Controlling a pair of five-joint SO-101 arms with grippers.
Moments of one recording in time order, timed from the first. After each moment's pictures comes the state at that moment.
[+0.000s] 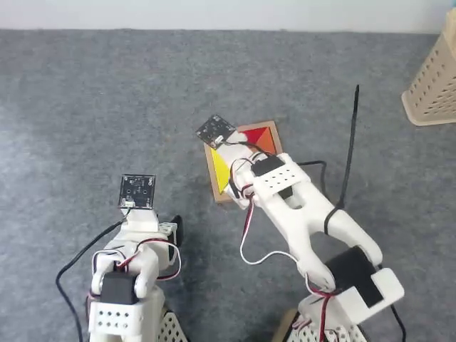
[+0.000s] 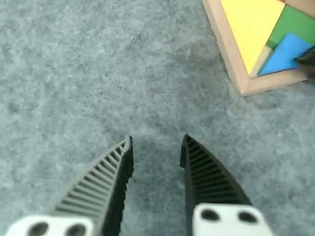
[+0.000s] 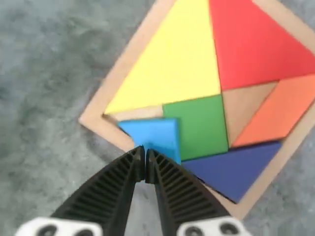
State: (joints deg) left arm -1.8 -103.4 96.7 72.9 8.0; right arm -33.2 -0.1 32.4 45.5 18.6
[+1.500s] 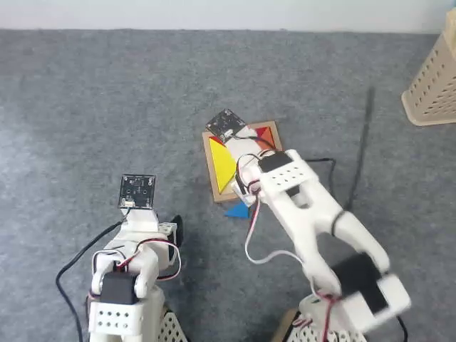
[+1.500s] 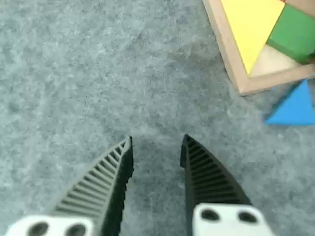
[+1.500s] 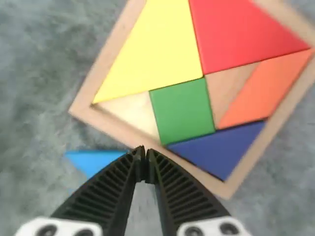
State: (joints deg) left arm -1.9 -103.4 96.7 72.9 8.0; right arm -30.9 -5.0 31.8 52.0 16.9
